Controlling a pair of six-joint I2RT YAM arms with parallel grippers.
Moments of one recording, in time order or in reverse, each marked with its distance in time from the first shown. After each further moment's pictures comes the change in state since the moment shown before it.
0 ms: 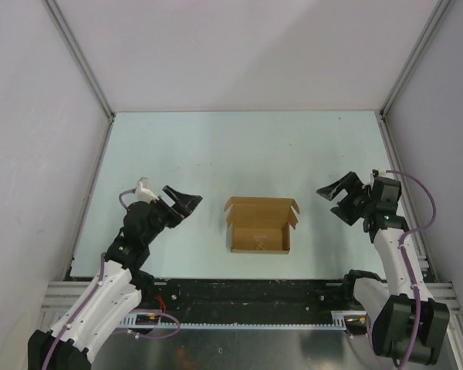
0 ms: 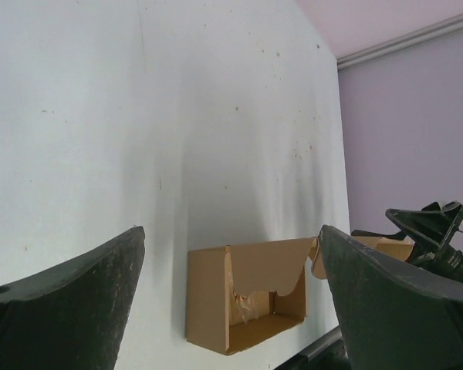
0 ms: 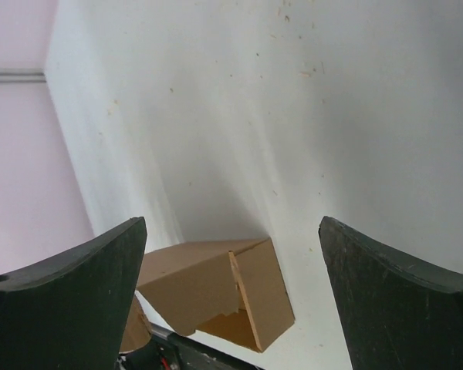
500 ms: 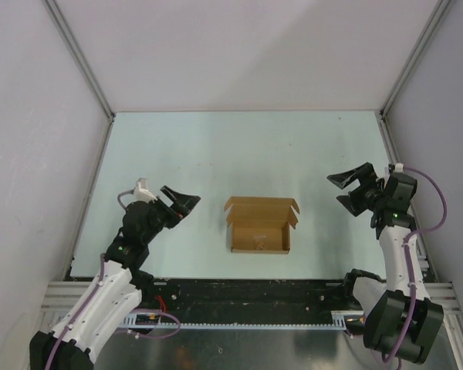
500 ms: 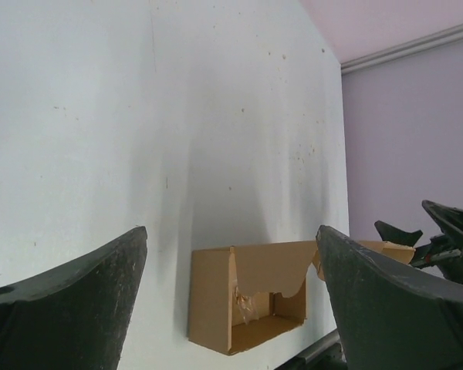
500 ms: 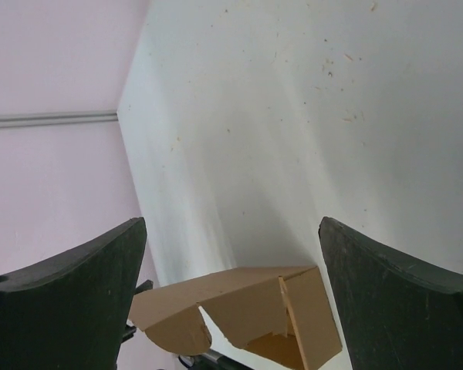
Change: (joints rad) left arm 0.036 -0.013 -0.012 -0.014 0.022 -0.018; right arm -0.151 0.000 0.032 0.097 -0.137 0.107
